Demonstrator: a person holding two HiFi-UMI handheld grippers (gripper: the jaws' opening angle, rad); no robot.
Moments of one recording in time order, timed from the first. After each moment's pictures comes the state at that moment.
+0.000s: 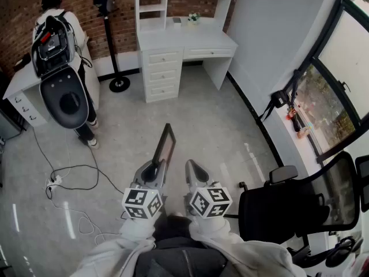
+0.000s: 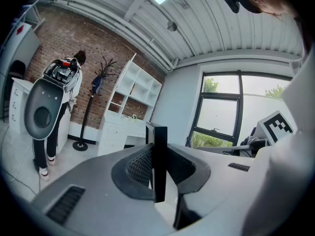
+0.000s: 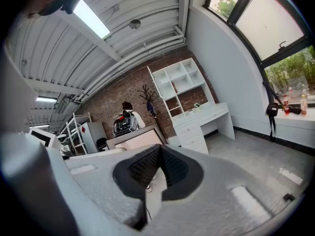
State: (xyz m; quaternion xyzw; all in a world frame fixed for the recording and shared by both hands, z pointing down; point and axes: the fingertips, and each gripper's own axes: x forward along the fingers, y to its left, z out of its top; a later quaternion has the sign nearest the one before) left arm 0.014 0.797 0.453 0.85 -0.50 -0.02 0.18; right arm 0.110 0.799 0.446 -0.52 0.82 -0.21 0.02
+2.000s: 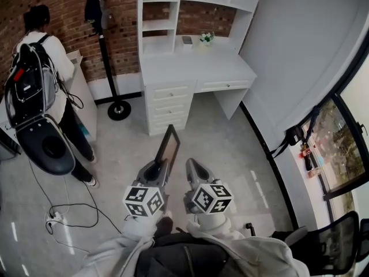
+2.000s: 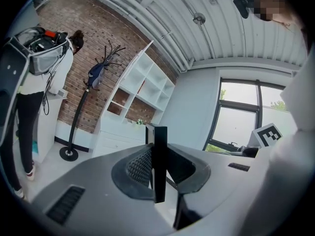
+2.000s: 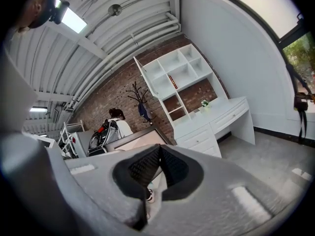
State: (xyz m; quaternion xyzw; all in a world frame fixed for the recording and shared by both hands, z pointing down) left arm -0.050 0.362 0.454 0.84 -0.49 -0.06 0.21; right arm 0.042 0.357 0.448 -0.51 0.83 -0.24 0.05
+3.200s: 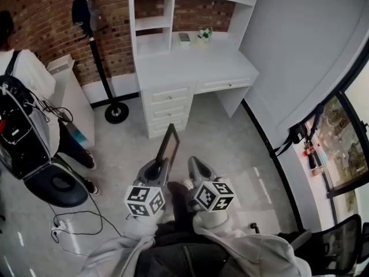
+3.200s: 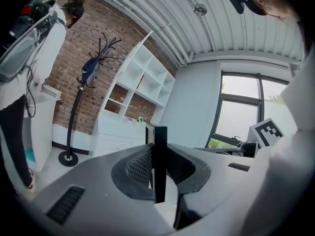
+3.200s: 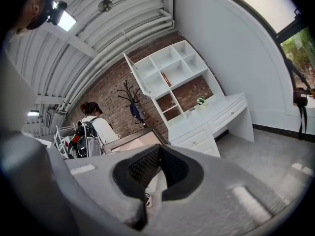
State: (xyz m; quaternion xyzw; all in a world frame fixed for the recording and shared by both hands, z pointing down) left arm -0.056 0.268 0.472 0.85 -0.48 -0.03 0.21; right arm 0.043 0.261 0.469 -0.53 0.81 -0.26 0.05
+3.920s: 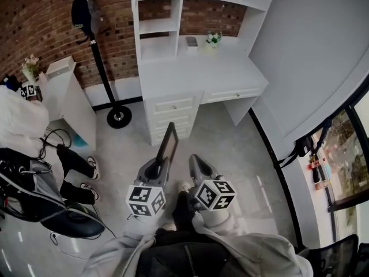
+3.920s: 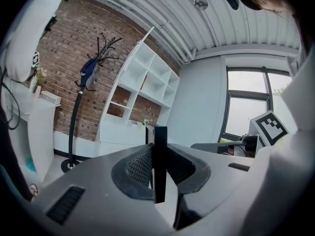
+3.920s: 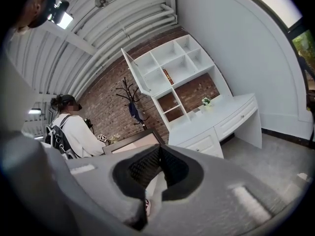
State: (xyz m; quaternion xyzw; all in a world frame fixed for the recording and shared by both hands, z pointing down) left arm -0.059 0.165 0.478 0.84 -0.51 -0.02 0.18; right arm 0.040 0.152 0.470 -0.51 0.82 -0.25 0.04
